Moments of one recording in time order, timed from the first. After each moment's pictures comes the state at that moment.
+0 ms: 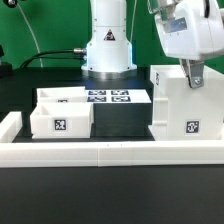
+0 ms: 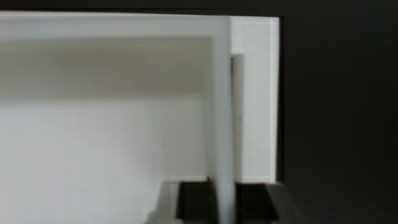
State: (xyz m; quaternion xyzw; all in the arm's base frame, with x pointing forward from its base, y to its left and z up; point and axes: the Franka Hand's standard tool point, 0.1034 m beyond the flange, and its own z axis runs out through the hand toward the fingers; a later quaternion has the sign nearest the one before) arm 0.626 0.093 0.105 -0.70 0.70 0.02 0.13
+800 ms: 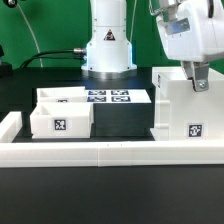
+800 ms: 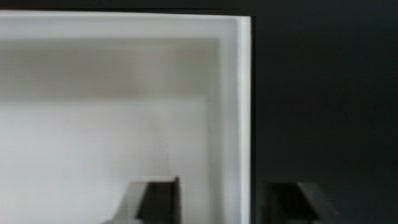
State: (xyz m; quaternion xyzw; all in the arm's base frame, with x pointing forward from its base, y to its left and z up) arm 0.634 0.093 0.105 -0.71 0.69 0.02 0.14
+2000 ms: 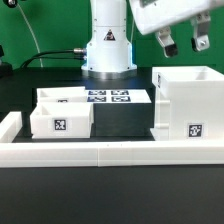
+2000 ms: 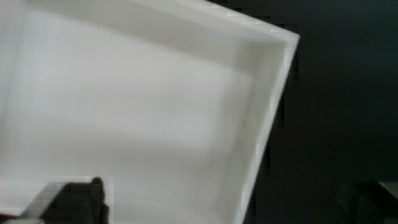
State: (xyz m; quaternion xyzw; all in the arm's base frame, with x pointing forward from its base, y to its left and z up) arm 0.606 0.073 0.159 -0.81 0.57 0.00 0.17
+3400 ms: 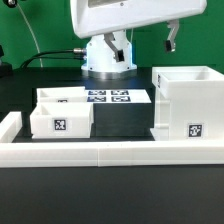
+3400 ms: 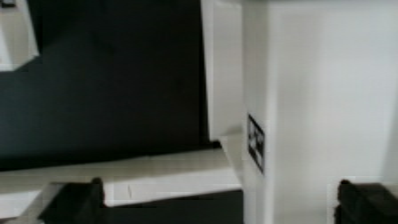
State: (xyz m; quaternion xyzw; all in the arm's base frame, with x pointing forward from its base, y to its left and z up) arm 0.568 0.012 0.140 -1.00 -0.01 -0.03 0.07
